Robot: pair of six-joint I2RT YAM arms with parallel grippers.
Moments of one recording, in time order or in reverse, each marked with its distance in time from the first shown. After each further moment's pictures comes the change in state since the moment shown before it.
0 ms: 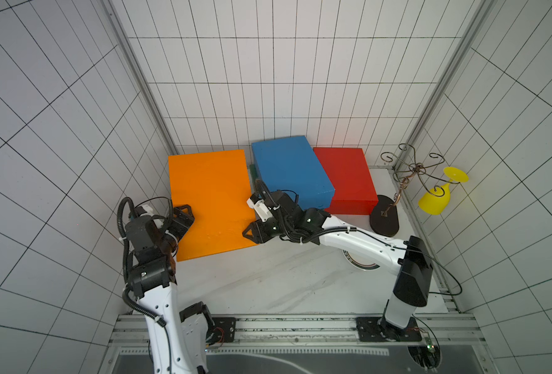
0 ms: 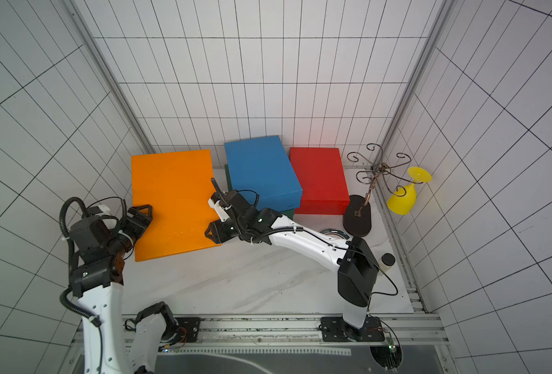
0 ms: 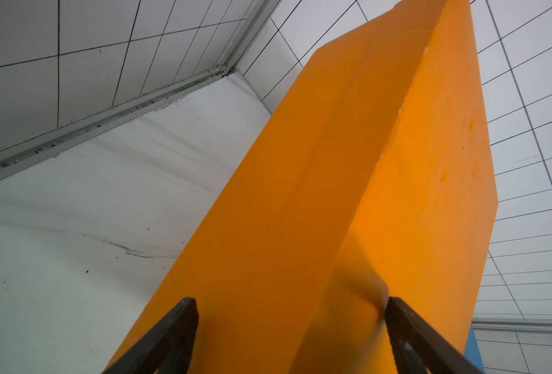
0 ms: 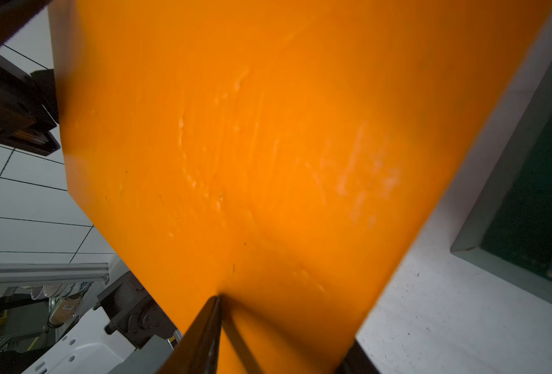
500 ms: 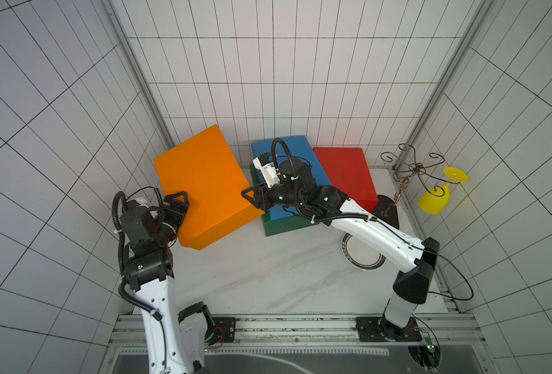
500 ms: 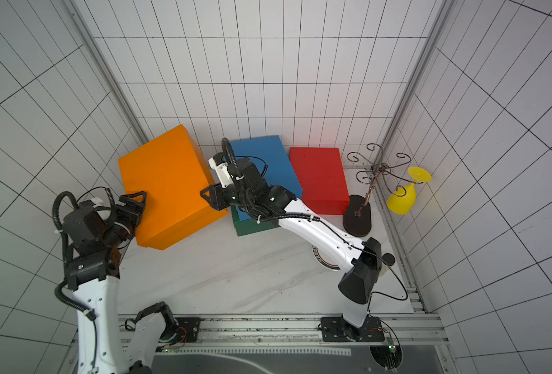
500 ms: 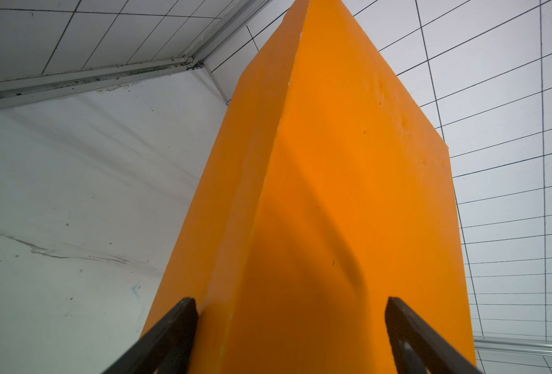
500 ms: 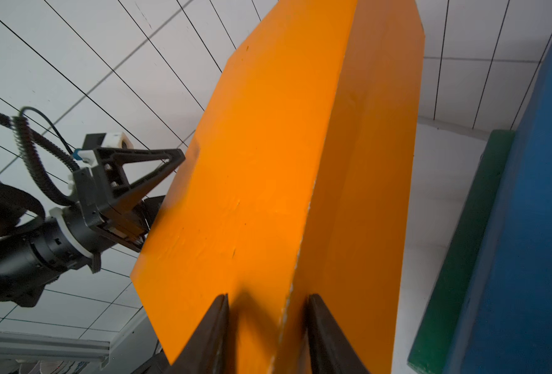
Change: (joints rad) left arm -0.046 0.062 0.090 0.080 0.028 -0.252; right arm -0.076 -0.003 0.293 0.010 0.054 -0.063
